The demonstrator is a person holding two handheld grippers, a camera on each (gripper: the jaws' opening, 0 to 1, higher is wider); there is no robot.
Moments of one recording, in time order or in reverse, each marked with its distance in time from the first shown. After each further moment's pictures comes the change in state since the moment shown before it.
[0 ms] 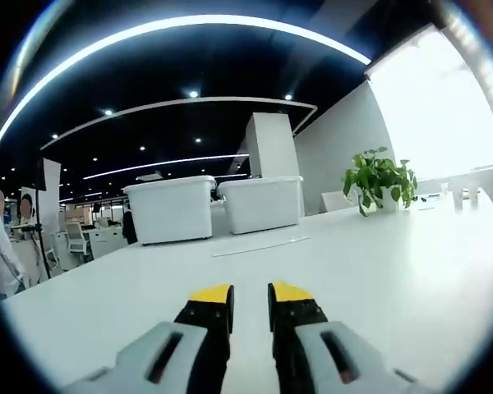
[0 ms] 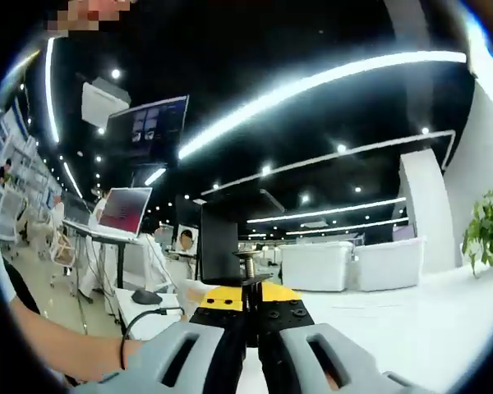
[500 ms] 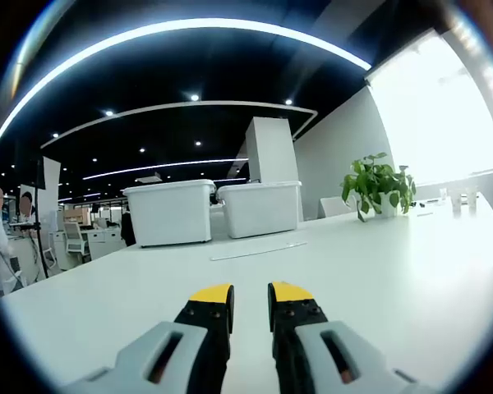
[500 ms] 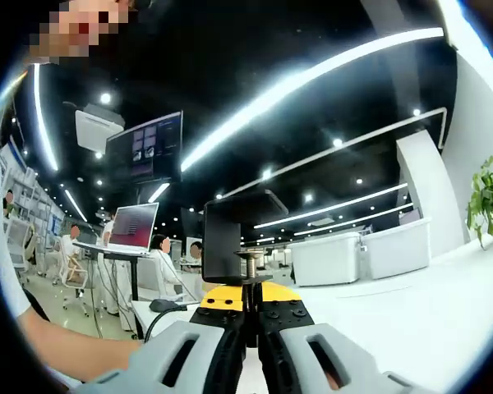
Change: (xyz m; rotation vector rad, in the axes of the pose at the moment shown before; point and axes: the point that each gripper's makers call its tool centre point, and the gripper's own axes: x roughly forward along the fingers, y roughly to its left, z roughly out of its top) left arm -0.002 -0.002 0.004 -0.013 -0.021 -0.009; right arm -0.027 0.005 -0.006 0.030 -0.017 0.004
